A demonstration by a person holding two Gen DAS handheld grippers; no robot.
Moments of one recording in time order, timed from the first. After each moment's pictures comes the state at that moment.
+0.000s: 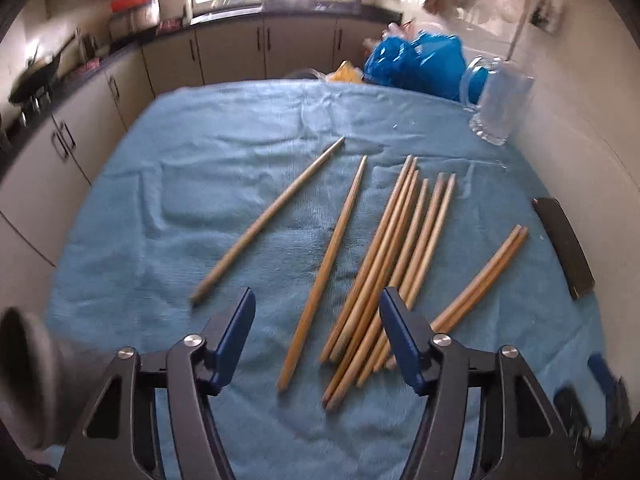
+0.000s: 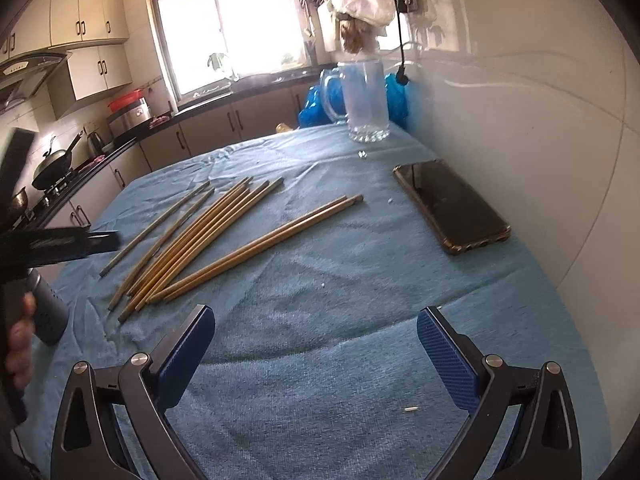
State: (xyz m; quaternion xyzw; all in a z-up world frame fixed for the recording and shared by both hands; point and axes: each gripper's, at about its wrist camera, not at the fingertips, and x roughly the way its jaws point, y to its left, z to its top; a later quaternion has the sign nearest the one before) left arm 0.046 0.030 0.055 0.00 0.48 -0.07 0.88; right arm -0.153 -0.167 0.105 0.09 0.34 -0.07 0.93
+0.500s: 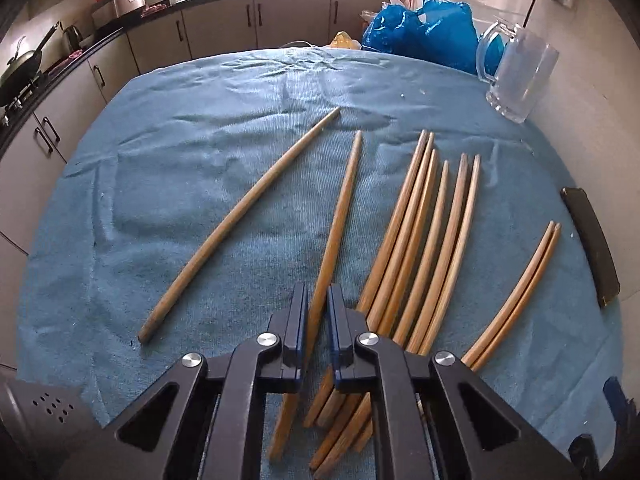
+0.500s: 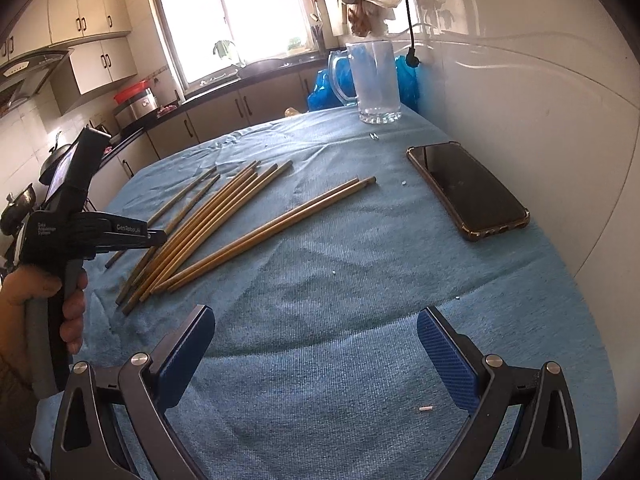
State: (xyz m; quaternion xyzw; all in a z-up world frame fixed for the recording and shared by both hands) left arm 0.079 0.012 0.020 0.02 0.50 -0.07 0.86; right arm -0.145 -0.168 0.097 0.10 0.37 -0.05 0.92
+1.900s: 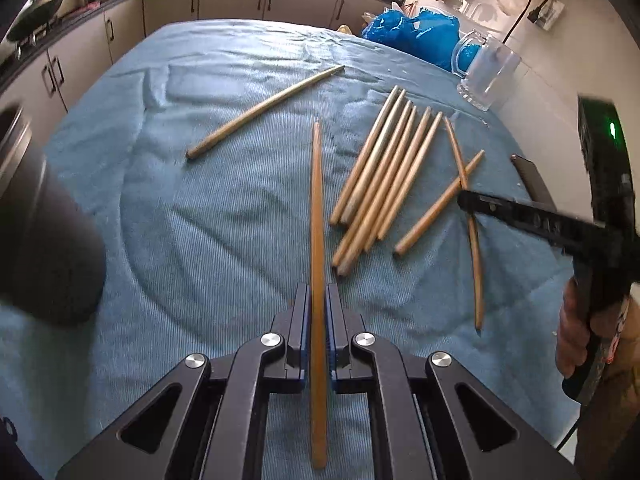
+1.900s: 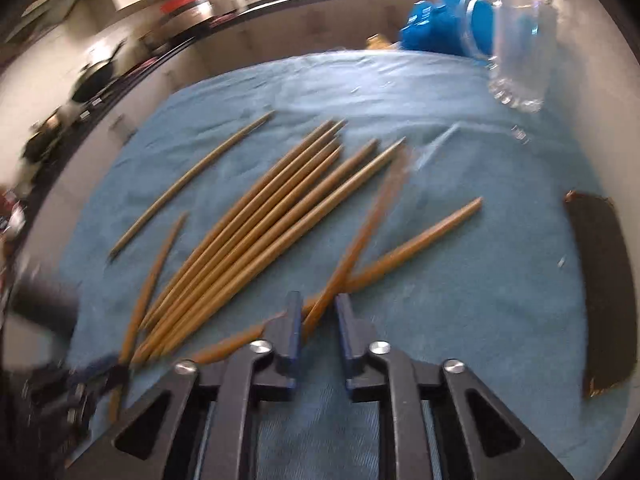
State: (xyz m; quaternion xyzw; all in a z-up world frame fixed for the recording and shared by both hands) left arm -0.037 0.061 0.019 -0.07 0.52 -0.11 0.85; right arm -0.003 -0.140 0.081 0.05 0.51 0.10 0.85
